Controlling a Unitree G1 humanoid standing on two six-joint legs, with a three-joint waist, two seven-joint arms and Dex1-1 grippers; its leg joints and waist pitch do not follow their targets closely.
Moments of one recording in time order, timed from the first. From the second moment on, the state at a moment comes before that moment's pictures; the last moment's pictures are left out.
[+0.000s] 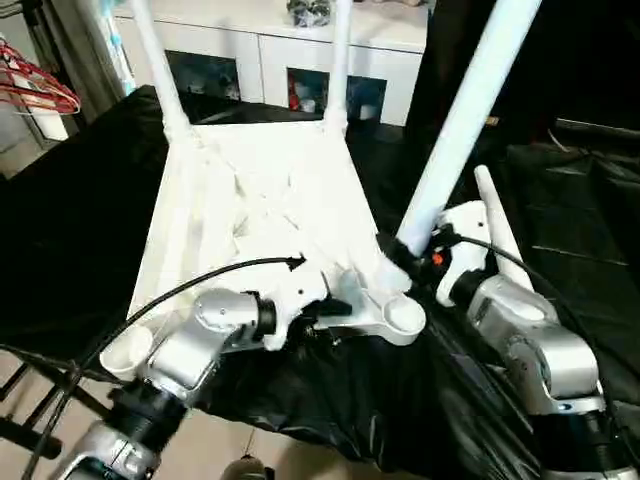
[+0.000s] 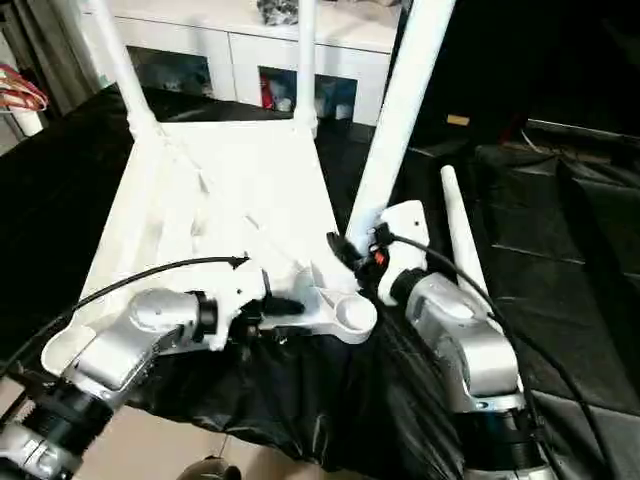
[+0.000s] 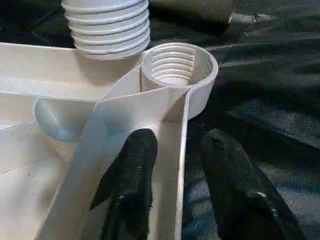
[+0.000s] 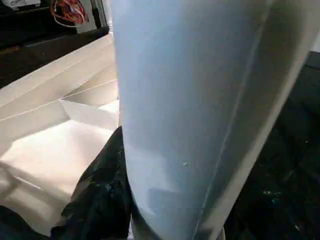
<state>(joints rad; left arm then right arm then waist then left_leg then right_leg) -0.40 0.35 -0.41 0.23 -0.13 0.23 -0.96 -0.28 -0.24 0.02 -0.06 0.29 0.50 0.46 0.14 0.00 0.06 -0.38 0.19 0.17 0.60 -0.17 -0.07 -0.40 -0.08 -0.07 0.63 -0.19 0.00</state>
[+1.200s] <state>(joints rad) -0.51 0.42 -0.44 0.41 -0.02 0.10 -1.00 -0.31 -0.24 0.05 -0.06 0.29 0.52 0.49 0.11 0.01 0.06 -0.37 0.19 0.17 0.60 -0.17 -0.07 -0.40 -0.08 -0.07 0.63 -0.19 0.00</state>
